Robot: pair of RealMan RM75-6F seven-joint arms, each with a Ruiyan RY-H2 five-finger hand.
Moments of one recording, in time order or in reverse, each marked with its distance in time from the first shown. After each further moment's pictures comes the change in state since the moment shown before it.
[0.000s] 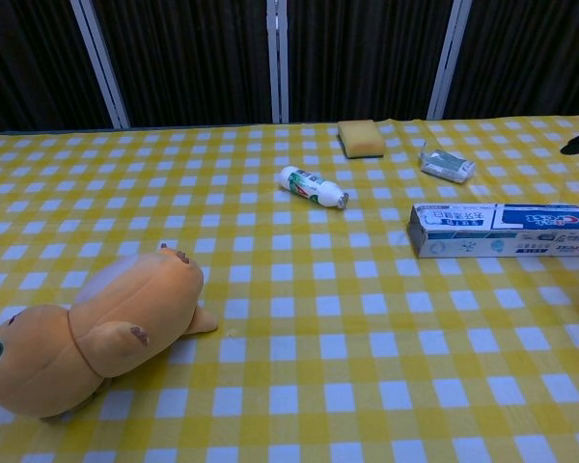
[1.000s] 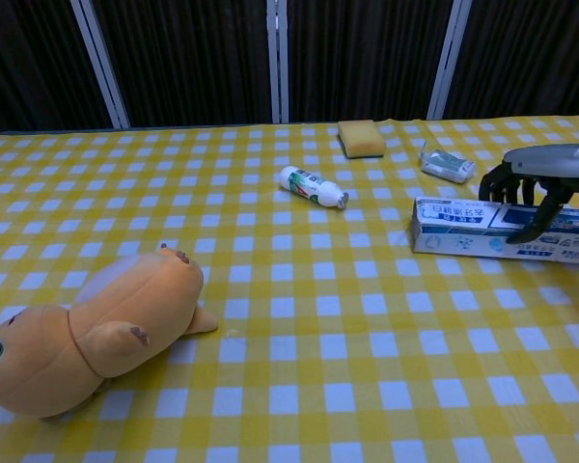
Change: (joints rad) left arm -0.047 -0.037 -0.028 0.029 -0.116 -0.103 0.055; right arm 0.331 -0.343 0.015 0.531 0.119 -0.331 0.178
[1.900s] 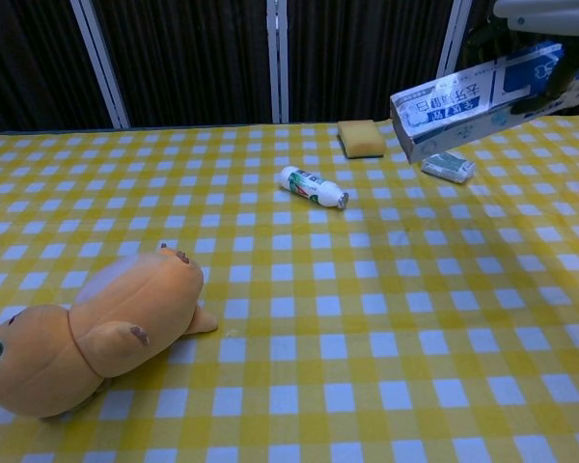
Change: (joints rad) left arm 0.017 0.039 0.014 -0.019 0.051 0.044 -0.089; right arm 0.031 0.354 0.092 -0.488 -0.056 0.251 -0.625
